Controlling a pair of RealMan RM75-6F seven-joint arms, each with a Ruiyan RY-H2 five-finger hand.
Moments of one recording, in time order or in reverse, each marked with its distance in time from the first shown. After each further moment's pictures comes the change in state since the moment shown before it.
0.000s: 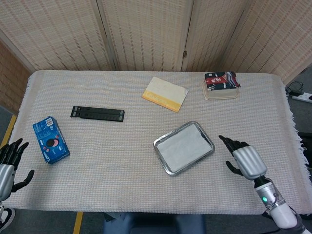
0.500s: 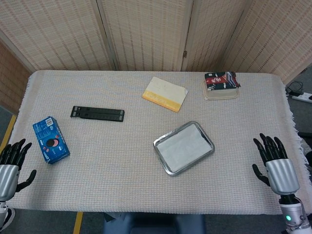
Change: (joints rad) left arm -0.001 -0.034 -0.002 0.000 -0.003 0.002 0.095; right arm -0.233 -0.089 0.045 0.225 -0.110 0.265 0.092
